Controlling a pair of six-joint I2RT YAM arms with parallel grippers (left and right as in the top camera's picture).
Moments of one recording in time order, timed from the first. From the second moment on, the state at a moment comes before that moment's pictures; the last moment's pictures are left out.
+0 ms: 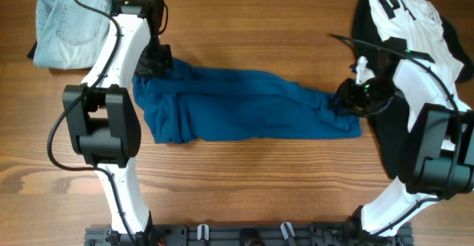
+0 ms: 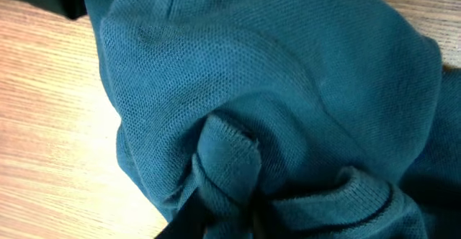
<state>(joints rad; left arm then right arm) -0.09 2.17 1.84 -1.28 -0.13 -0.27 -0.20 1.90 1.25 -1.00 -0.39 0.02</state>
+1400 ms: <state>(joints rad) -0.09 2.17 1.84 -1.16 -0.13 -0.28 -0.21 1.87 1.25 -0.59 -0.18 0.11</state>
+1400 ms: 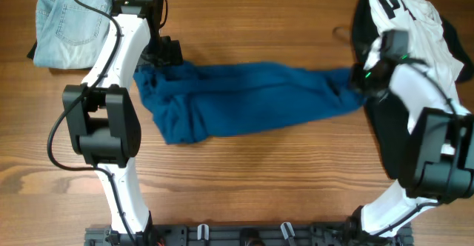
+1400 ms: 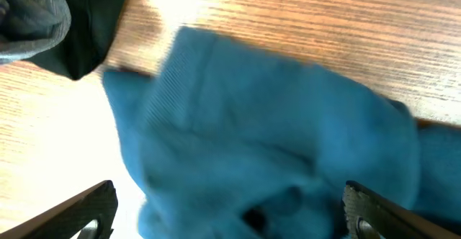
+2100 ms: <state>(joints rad) -0.09 2.17 1.84 -1.10 -0.13 -0.28 0.14 1.87 1.42 -0.56 -0.47 0.12</state>
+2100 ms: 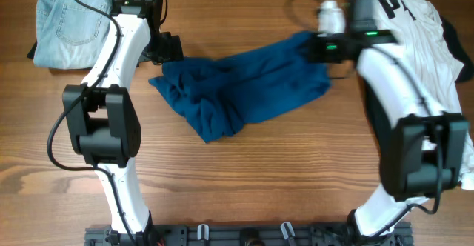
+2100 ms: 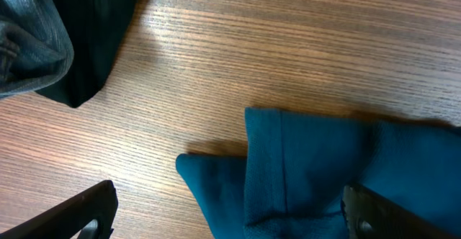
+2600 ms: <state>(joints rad) -0.09 2.17 1.84 -1.09 -0.13 -0.28 0.40 1.94 1.42 -0.54 -0.31 0.22</state>
